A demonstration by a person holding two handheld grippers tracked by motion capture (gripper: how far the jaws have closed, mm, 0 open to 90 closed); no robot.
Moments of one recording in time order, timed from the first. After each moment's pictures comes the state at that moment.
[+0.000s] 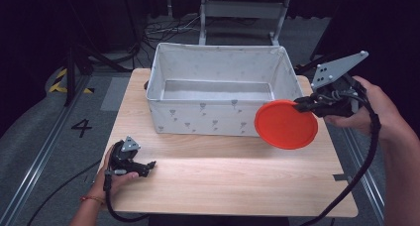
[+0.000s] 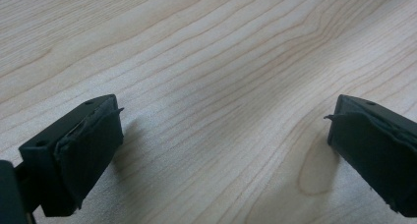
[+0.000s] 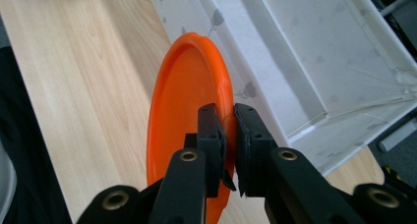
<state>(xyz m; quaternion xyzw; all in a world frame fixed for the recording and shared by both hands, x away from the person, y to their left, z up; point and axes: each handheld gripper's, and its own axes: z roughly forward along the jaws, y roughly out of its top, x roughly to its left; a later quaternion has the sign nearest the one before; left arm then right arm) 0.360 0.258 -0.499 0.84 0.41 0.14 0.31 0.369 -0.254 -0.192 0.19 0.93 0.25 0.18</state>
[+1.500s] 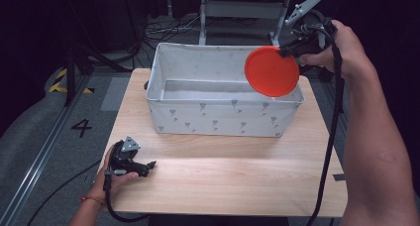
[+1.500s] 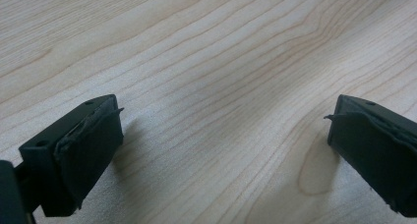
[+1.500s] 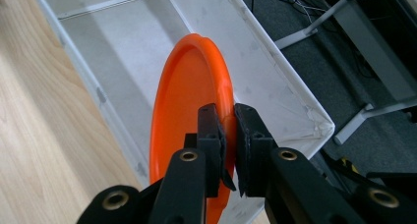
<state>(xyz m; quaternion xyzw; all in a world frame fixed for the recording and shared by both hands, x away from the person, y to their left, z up) 0.360 0.258 -0.499 0.84 0.41 0.14 0.31 0.487 -0.221 -0.154 0.24 0.91 0.24 0.23</state>
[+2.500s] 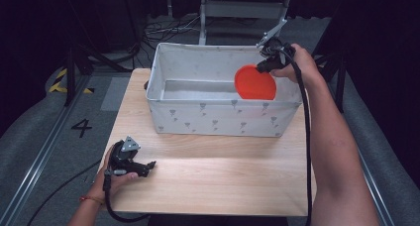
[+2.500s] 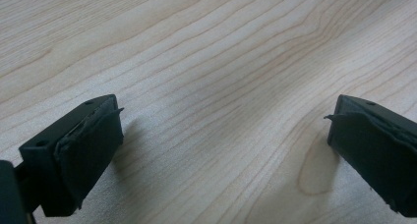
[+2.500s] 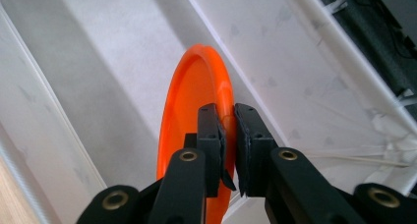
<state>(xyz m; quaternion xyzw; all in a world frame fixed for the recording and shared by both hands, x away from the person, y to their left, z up) 0.360 0.258 -0.499 0.84 0.41 0.14 0.31 0.556 -0.198 -0.265 0.25 0.92 0.22 0.19</state>
